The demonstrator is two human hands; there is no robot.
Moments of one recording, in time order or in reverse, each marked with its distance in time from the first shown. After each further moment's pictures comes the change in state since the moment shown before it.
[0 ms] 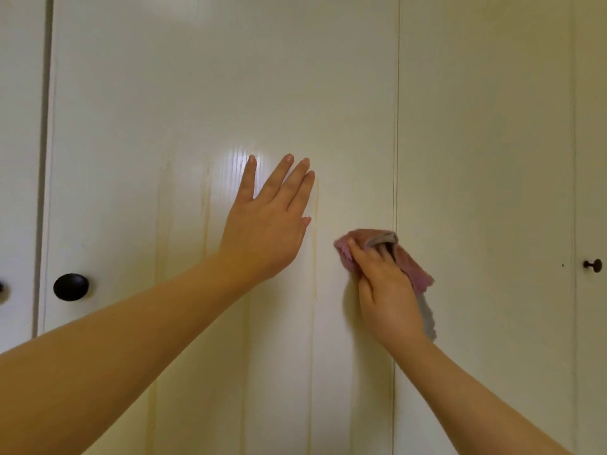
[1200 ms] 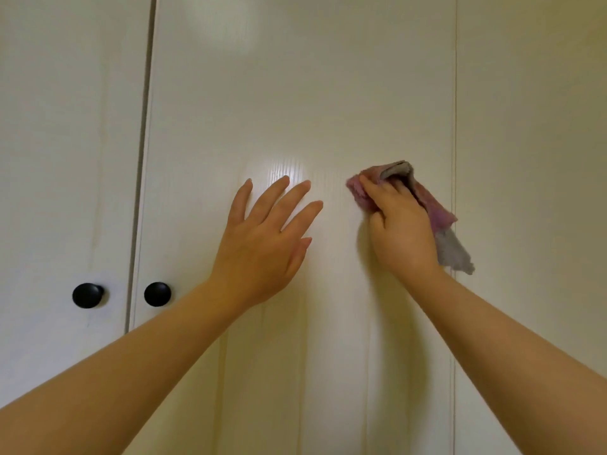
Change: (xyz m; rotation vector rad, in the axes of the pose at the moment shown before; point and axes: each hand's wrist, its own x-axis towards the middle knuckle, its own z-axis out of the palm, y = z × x) left_hand -0.047 -0.059 -0.009 -0.050 0.219 -0.002; right_hand 0.097 -0.062 0.001 0.077 0.174 -0.088
